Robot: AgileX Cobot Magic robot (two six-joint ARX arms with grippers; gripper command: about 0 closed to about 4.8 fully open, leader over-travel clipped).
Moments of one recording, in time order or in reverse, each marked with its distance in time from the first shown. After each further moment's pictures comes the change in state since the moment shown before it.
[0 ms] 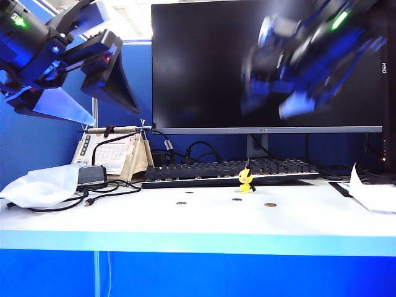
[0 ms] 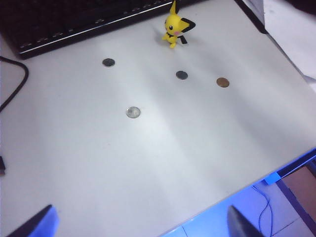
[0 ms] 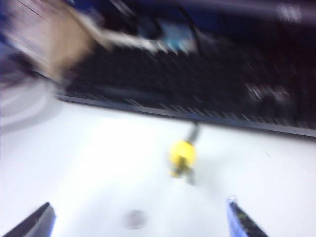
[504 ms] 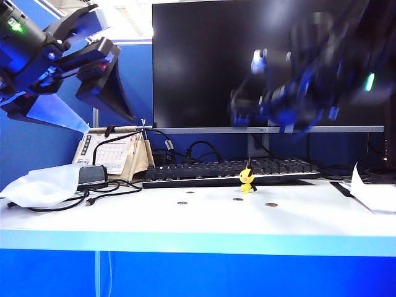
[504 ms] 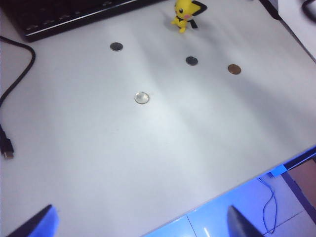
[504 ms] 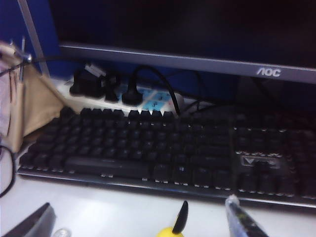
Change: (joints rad) left arm 0.000 0.000 -0.002 -0.043 -0.019 -0.007; right arm -0.005 0.328 0.033 0.591 0.072 0.009
